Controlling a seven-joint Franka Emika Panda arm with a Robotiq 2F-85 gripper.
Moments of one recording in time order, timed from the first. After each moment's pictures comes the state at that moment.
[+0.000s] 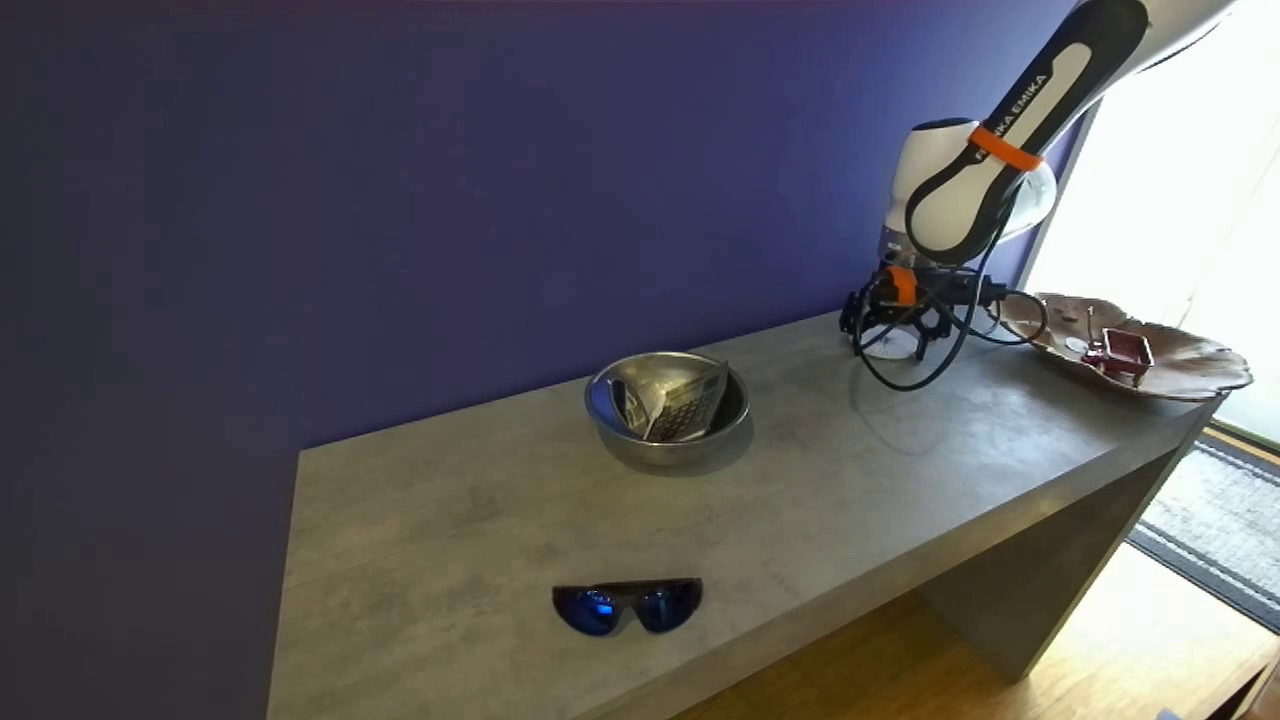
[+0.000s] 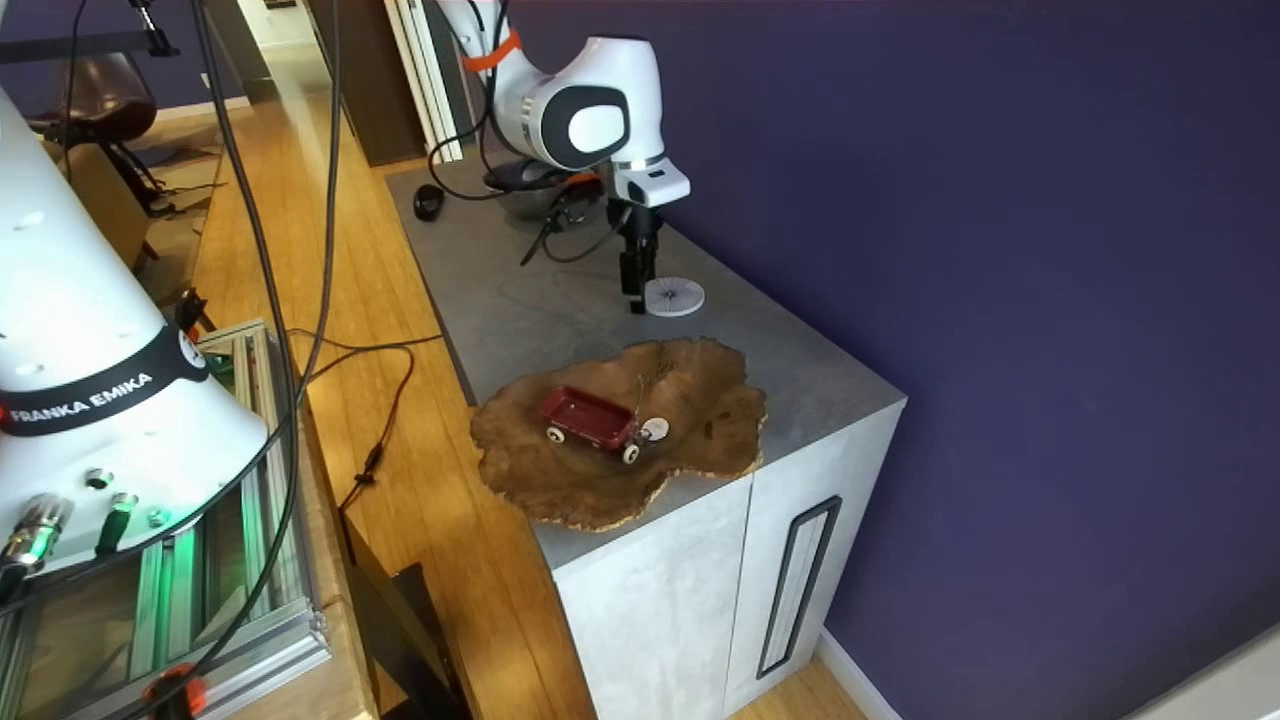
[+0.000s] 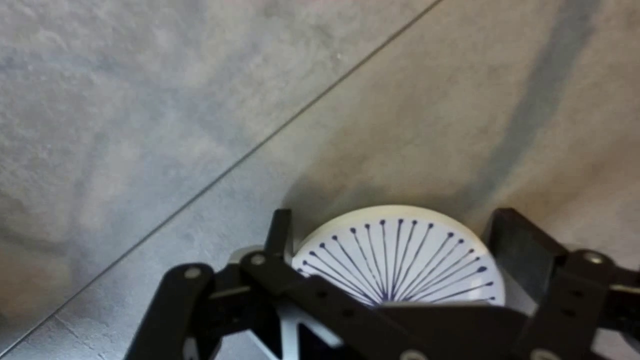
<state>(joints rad) 0.32 0.68 -0.19 -2.07 0.11 2.76 0.84</state>
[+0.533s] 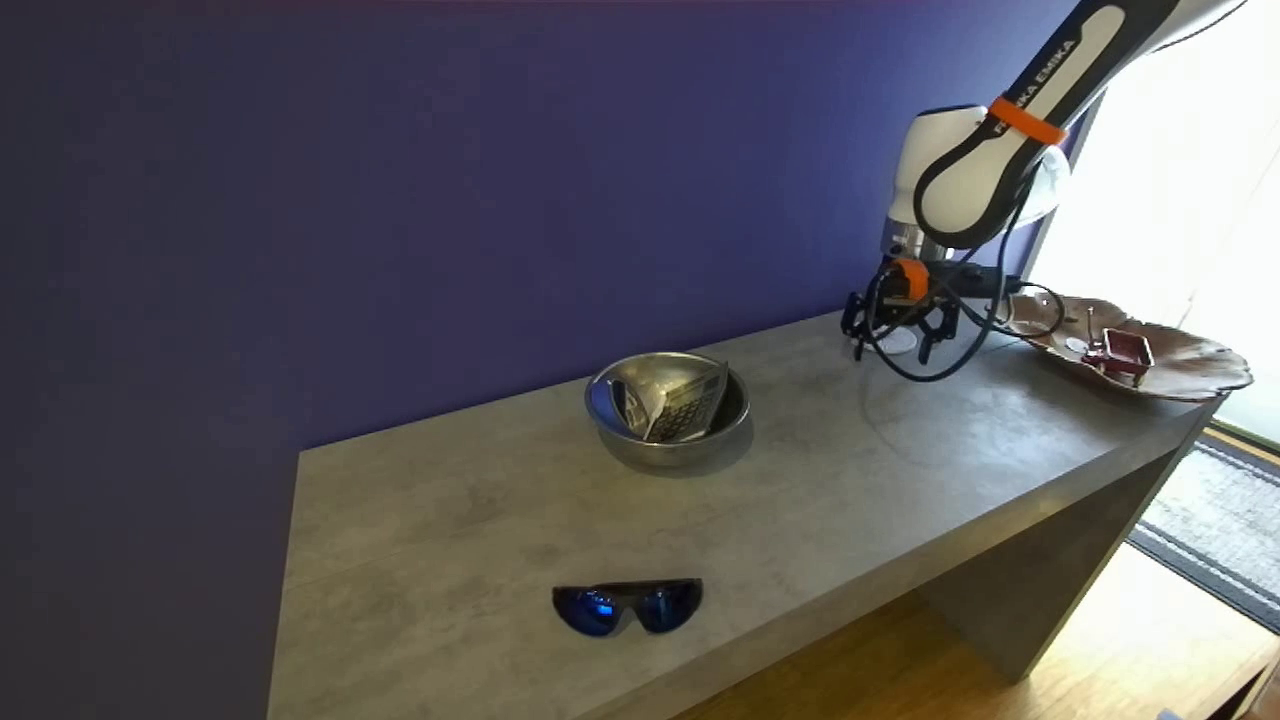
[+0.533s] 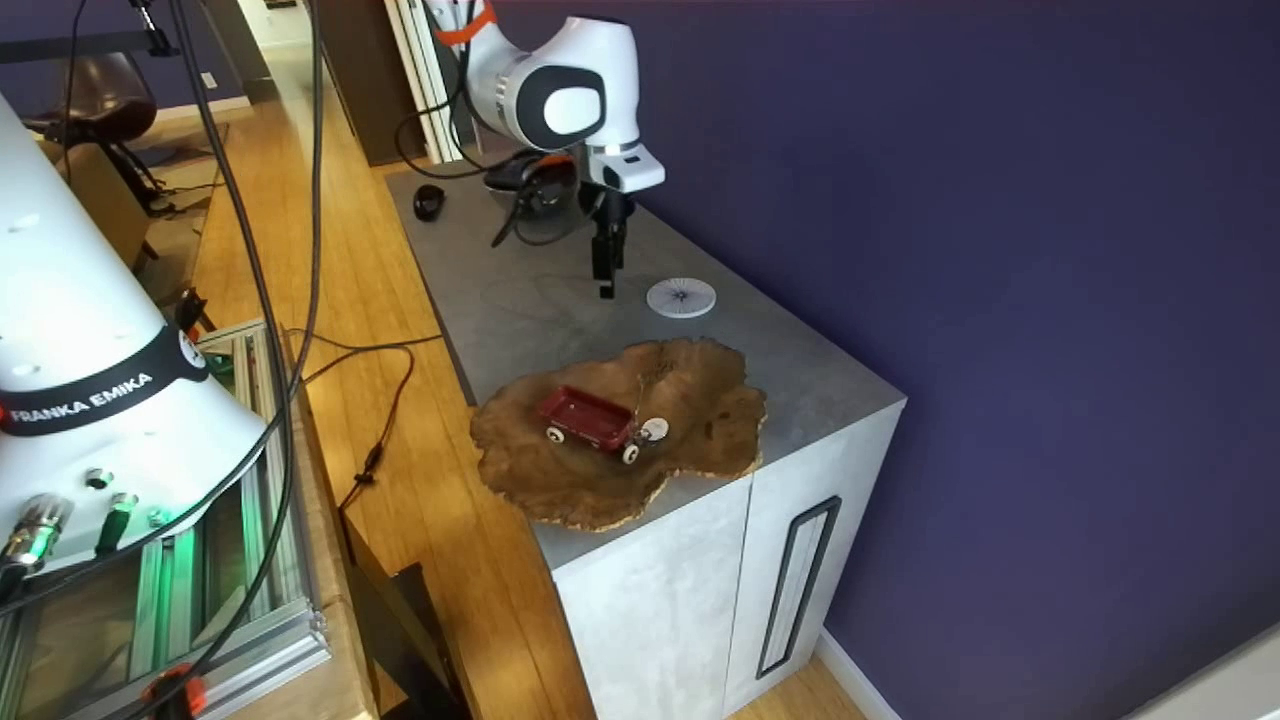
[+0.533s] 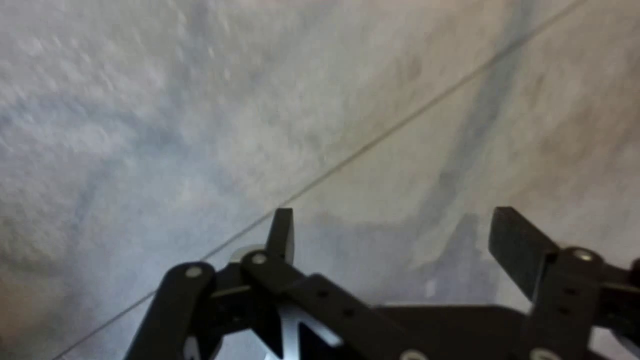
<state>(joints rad) 0.28 0.58 -0.09 -2.16 0.11 2.72 0.79</state>
